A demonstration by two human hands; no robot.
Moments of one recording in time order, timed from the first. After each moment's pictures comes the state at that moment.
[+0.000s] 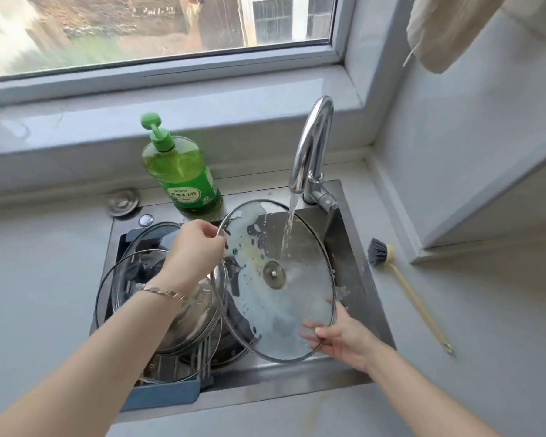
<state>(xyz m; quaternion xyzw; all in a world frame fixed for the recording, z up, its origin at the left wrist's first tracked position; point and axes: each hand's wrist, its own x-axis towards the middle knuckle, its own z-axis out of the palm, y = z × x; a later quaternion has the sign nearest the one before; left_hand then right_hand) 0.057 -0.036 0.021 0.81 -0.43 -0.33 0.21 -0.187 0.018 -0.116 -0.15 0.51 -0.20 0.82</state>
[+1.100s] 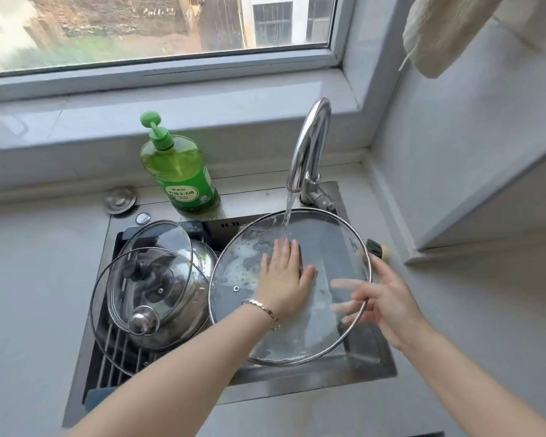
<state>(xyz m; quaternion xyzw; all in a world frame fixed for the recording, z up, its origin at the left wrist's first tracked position) -0.043 -0.024 -0.083 0.68 -0.67 -0.30 0.00 -0.211 -0.009 -0.021 -0.28 0.58 -0.31 0.70</state>
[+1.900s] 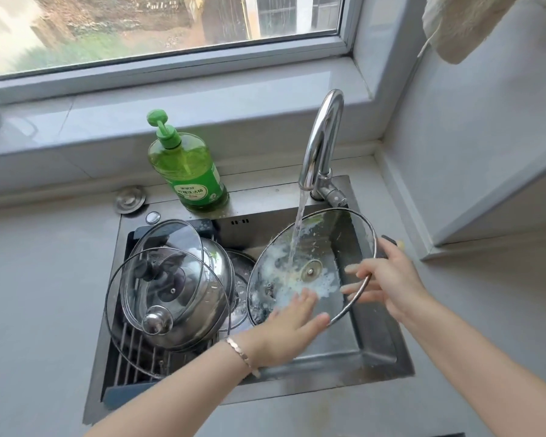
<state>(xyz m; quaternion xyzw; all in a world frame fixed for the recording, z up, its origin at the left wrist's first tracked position) -0.016 0.028 -0.043 0.55 -0.65 -0.52 -0.08 -0.188 -0.039 -0.016 -0.28 0.65 -0.30 0.64</state>
